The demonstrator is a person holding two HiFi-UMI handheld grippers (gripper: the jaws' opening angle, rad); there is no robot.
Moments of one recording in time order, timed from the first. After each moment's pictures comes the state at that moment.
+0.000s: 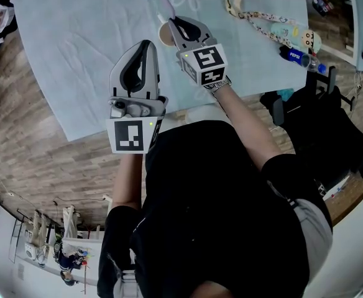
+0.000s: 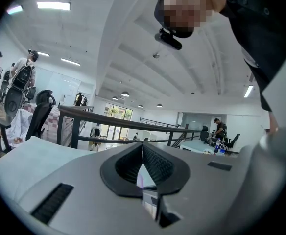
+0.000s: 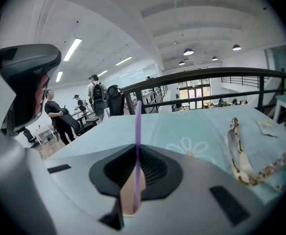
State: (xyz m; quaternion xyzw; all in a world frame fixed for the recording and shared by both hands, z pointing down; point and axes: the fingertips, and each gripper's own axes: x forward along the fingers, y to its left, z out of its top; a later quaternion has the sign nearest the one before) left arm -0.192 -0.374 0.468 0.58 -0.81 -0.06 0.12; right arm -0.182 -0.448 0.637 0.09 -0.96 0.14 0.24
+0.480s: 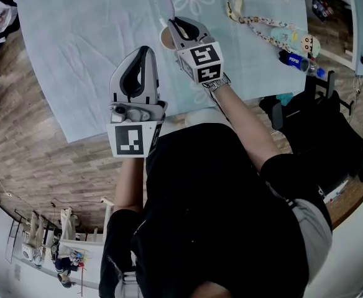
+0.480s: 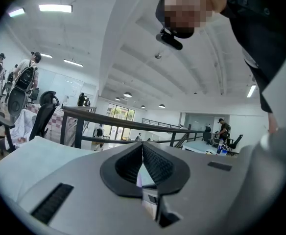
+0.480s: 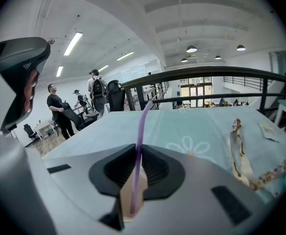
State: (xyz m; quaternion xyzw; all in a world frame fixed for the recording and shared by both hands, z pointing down) left arm -0.194 -0.365 0.466 0.56 -0.82 -0.07 0.11; right arm -0.191 -0.450 0.646 0.08 -0.95 0.13 0.27
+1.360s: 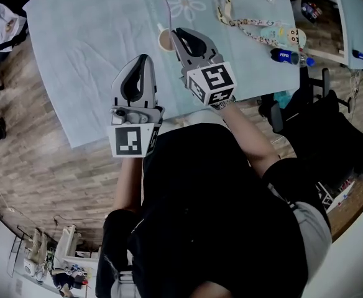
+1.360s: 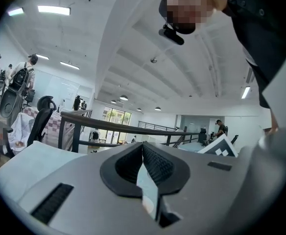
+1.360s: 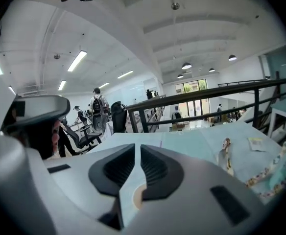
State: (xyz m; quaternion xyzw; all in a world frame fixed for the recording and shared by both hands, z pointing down) left arm -0.174 -0.338 0.443 0.58 -0.80 -0.07 0.10; right arm -0.158 -0.430 0.538 0.11 -0.97 0.13 0.17
